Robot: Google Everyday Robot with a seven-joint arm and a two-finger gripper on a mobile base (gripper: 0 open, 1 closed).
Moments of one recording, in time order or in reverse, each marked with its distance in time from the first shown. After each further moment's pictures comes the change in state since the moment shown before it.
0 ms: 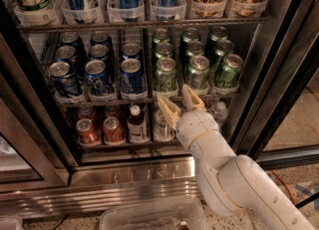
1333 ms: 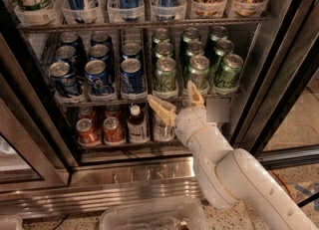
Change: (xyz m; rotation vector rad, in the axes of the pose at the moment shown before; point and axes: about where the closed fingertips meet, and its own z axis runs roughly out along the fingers) arm 0.003 0.000 0.012 -0.011 0.007 -0.009
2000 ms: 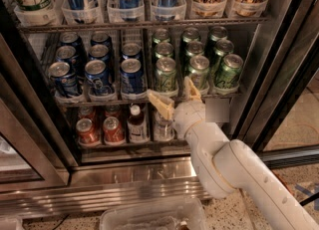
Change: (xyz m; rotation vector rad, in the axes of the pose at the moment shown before) arm 0.002 -0.003 0.020 -0.016 0.000 -0.002
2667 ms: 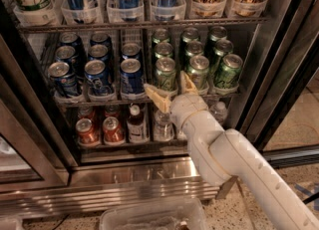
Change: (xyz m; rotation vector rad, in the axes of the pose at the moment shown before) arm 0.001 -0.002 0.024 -0.021 0.001 -0.002
